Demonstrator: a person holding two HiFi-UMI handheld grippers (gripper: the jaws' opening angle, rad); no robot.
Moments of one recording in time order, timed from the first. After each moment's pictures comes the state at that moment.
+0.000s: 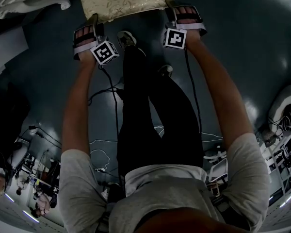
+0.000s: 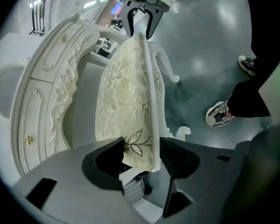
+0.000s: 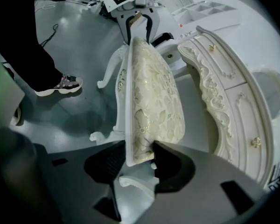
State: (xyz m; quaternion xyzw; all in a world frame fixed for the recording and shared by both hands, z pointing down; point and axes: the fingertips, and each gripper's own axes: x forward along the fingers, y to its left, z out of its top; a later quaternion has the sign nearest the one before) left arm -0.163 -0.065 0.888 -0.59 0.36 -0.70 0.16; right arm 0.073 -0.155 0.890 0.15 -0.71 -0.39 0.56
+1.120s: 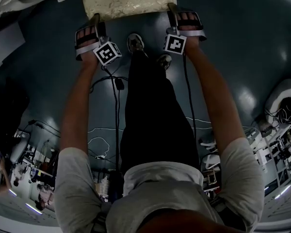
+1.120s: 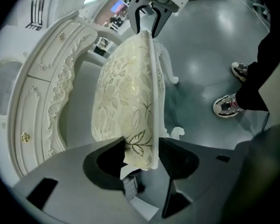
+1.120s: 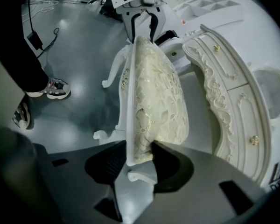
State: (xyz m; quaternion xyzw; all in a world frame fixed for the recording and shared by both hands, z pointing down) left arm -0.153 -0.050 0.874 -0.61 0.35 -0.70 0.12; right arm 0.086 -0.126 0.885 0.14 -0.71 -0.37 0.59
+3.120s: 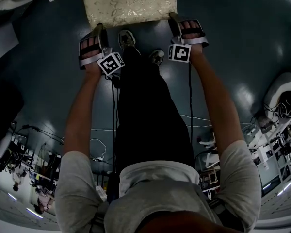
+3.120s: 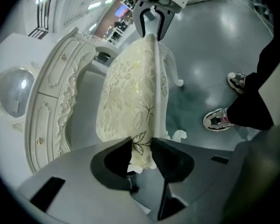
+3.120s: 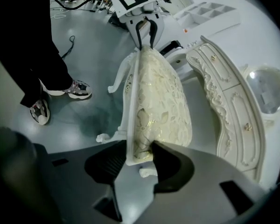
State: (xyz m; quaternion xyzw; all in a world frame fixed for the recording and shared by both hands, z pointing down) left arm -0.081 0.023 0.876 -0.61 0.37 -0.69 0.13; right arm 0.159 -0.046 0.890 0.10 -0.73 -0.36 0.57
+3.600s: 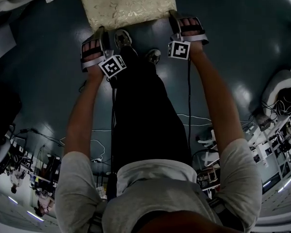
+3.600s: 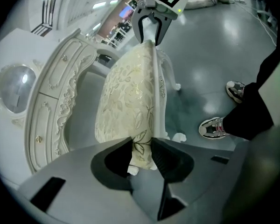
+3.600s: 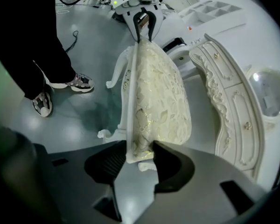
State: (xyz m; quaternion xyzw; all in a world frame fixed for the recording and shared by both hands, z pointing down) left arm -0.063 0.034 0.873 -0.62 0.39 -0.67 0.12; right arm 0.172 -0.055 0.888 0.10 -0.71 -0.37 0.59
